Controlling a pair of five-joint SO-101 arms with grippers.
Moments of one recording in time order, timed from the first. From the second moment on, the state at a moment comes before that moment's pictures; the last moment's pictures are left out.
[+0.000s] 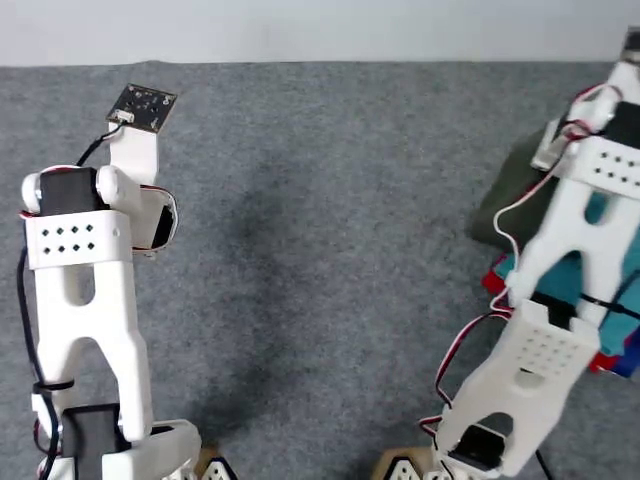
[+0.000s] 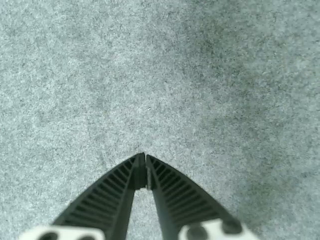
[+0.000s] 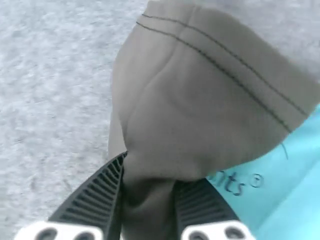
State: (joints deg) left arm -10.1 -11.3 0.1 98.7 -11.1; right arm 20.5 33.4 -62.1 100.6 -3.9
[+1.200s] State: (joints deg) left arm -10.1 -11.3 0.1 98.7 -11.1; right arm 38.8 33.1 -44.7 100.7 11.2
